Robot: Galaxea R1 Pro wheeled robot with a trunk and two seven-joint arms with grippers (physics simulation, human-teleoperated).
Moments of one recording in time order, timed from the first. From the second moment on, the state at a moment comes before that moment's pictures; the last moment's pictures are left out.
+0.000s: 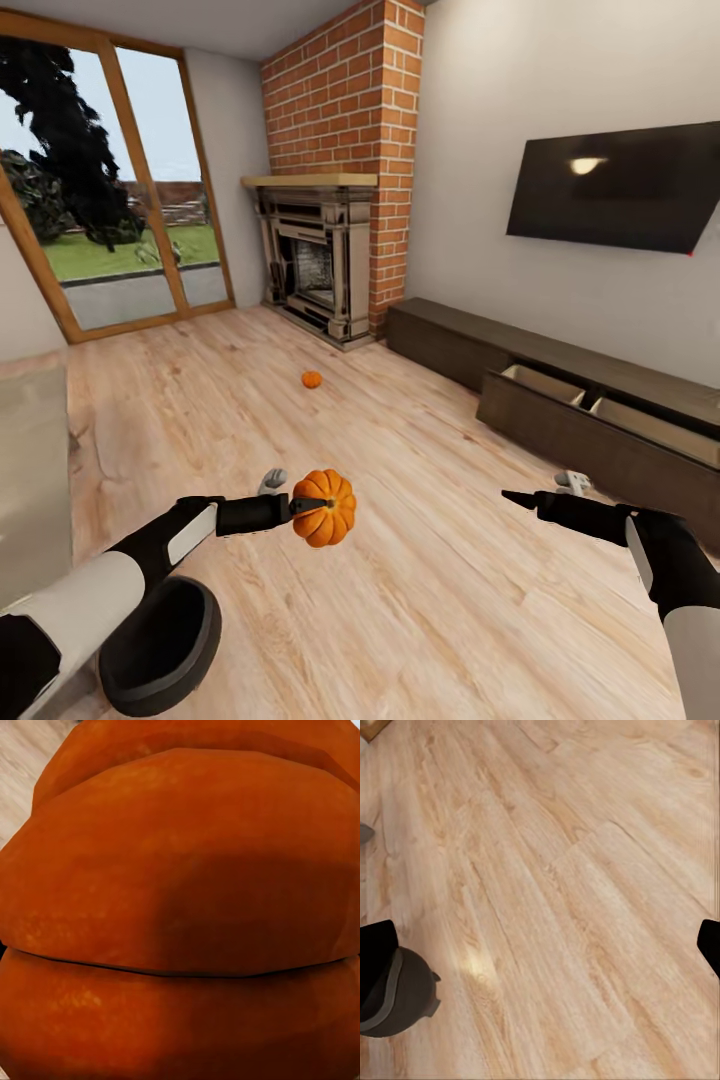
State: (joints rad) left arm -0.89 0.22 -0.75 -0.46 0.99 0.47 -0.89; right arm -0.68 -0.28 -0.40 -0.80 0.11 0.58 0.95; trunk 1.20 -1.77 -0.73
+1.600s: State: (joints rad) left arm -0.89 0.22 -0.74 -0.46 0.99 0.47 -0.88; right arm -0.68 -0.28 -0.40 -0.79 0.12 0.57 0.95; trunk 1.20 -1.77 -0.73
